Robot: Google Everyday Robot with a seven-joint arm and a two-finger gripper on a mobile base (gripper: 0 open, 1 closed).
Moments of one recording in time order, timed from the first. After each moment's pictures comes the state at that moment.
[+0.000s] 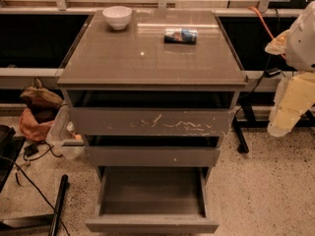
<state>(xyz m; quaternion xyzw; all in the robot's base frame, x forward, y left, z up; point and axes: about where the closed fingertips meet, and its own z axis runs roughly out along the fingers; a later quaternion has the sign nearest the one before) 0.438 -0.217 0.977 -0.60 0.78 -0.03 0.16</state>
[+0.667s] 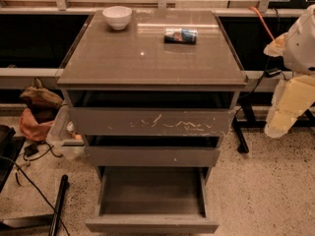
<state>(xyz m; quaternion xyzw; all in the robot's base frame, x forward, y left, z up) 0.440 -0.214 0.971 -0.60 0.78 -0.03 0.17</state>
